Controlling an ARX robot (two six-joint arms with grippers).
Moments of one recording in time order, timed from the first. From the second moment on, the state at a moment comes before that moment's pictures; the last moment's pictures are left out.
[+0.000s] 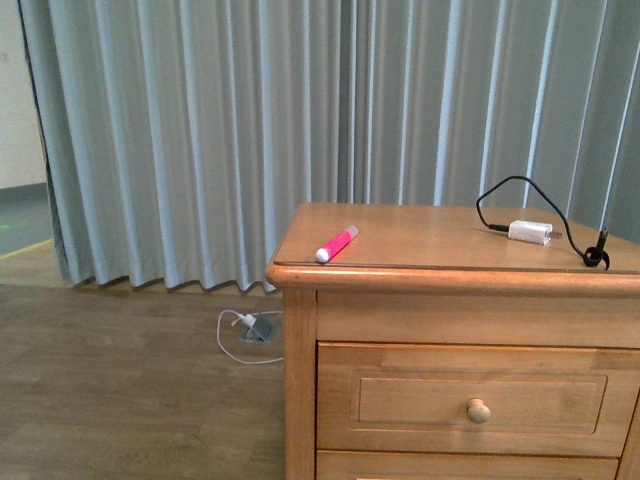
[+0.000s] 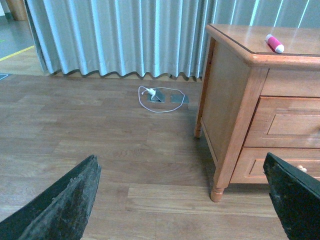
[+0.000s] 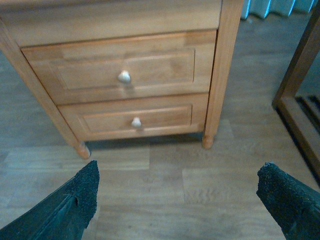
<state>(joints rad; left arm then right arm) 0.00 0.00 0.02 0.00 0.00 0.00 0.02 0.17 0.08 -0.19 0.05 0.09</state>
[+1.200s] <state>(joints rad) 0.00 0.00 0.02 0.00 0.00 0.00 0.31 2.03 0.89 0.78 0.22 0.11</state>
